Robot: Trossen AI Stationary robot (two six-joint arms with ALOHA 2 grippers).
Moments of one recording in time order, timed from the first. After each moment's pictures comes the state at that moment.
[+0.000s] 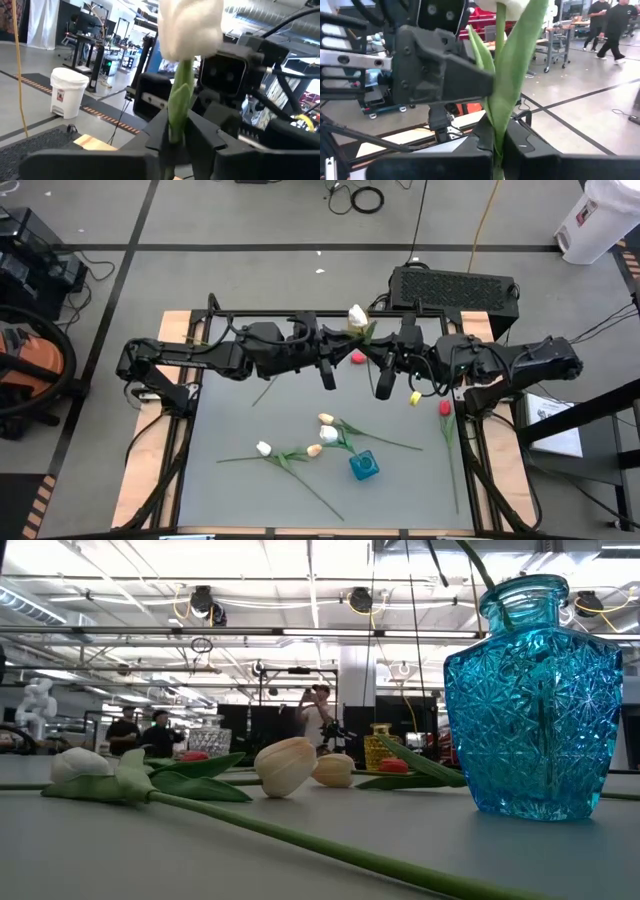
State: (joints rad) left arm -0.07 1.61 1.59 0.18 -0.29 -0.28; right arm 0.20 1.20 1.34 -0.19 0.58 0.17
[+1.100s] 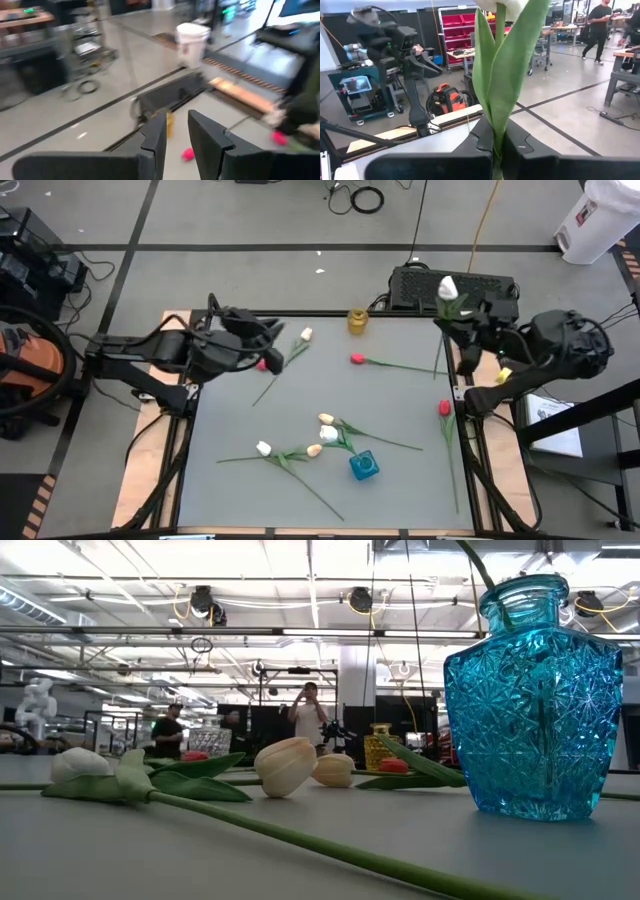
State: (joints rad) left arm -0.17 1.31 1.59 -0.75 -0.91 -0.43; right arm 0.25 0.77 1.34 -0.64 0.68 0.19
